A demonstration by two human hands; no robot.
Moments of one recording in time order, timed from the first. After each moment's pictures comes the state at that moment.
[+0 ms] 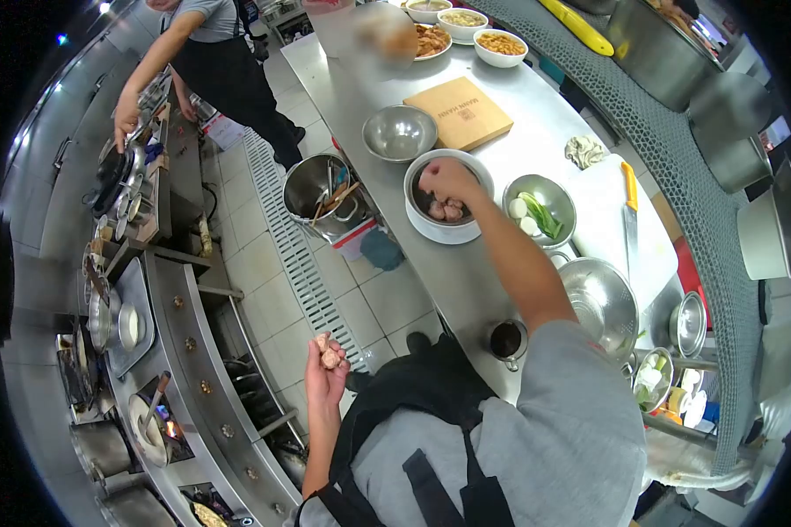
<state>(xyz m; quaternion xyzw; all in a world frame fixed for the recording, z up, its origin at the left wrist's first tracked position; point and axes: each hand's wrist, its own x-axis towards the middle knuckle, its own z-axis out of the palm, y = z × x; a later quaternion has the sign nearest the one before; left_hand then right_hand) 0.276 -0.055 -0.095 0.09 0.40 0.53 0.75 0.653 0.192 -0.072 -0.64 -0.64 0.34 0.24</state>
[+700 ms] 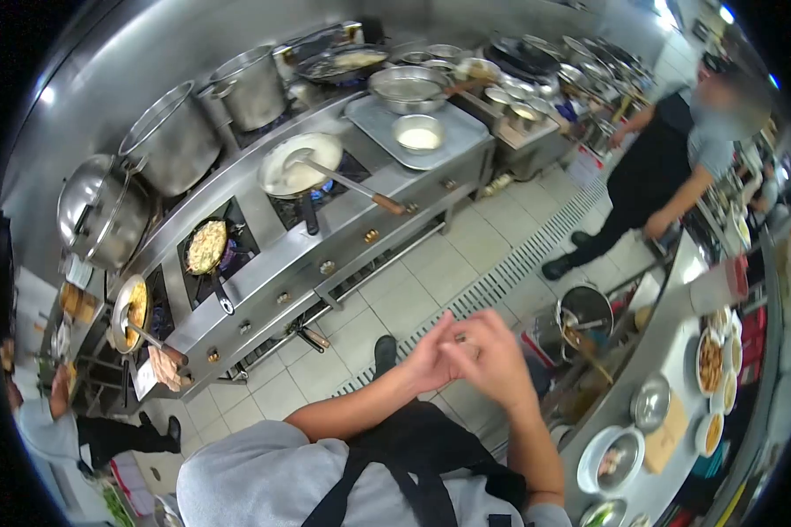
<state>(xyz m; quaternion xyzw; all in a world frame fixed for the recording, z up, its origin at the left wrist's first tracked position) 0.146 -0.063 0.000 0.04 0.19 0.72 0.66 0.232 0.034 0.096 -0.05 -0.89 0.39 0.22</state>
